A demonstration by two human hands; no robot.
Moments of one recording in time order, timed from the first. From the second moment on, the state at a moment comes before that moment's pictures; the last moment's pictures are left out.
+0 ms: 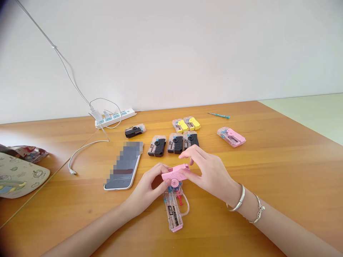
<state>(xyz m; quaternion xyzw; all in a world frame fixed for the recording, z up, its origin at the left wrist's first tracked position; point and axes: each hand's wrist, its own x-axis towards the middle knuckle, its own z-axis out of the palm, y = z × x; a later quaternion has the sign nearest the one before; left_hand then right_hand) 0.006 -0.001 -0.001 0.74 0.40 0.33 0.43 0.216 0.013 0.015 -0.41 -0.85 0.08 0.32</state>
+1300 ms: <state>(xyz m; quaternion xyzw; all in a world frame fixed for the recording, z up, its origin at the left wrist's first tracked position) 0.009 -0.002 -0.001 0.73 0.42 0.34 0.41 0.209 0.003 0.013 -0.34 -0.89 0.00 0.31</state>
